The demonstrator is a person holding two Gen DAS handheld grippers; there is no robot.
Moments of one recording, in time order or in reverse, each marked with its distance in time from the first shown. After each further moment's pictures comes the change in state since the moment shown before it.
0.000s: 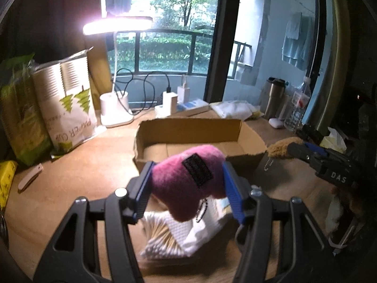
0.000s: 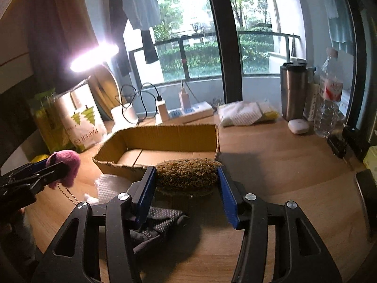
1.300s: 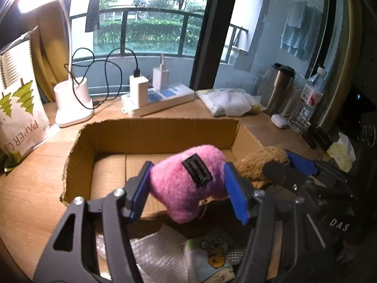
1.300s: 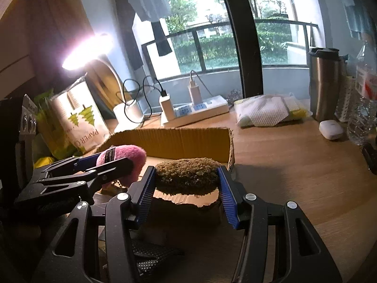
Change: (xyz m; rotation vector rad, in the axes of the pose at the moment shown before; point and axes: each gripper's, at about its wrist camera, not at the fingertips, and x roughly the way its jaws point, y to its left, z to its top) left arm 0.131 -0.037 0.032 -0.025 0.128 -0.063; right arm 0.080 -0.023 0.019 0.000 0.067 0.131
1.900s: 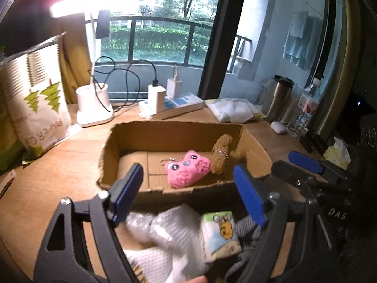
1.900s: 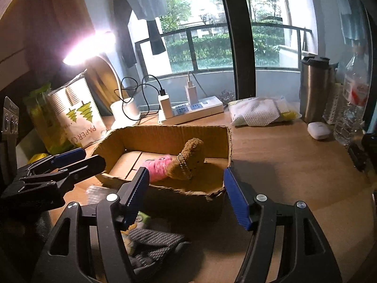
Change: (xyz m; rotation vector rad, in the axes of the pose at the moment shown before) left arm -0.060 0.021 -0.015 -0.027 -0.072 0.023; right arm -0.026 0.025 -0.004 -0.016 -0.003 -0.080
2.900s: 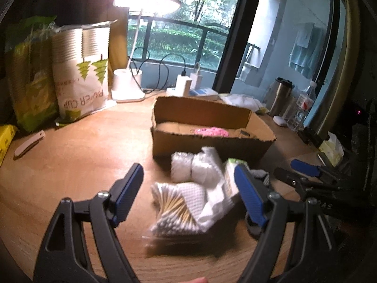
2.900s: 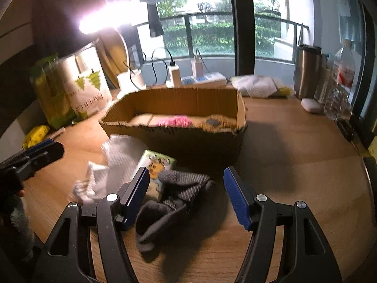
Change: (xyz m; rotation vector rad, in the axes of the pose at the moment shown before) left arm -0.075 0.047 -0.069 -0.069 -0.015 0.023; right arm -0.022 0.049 -0.058 -0.034 0.105 -0.082
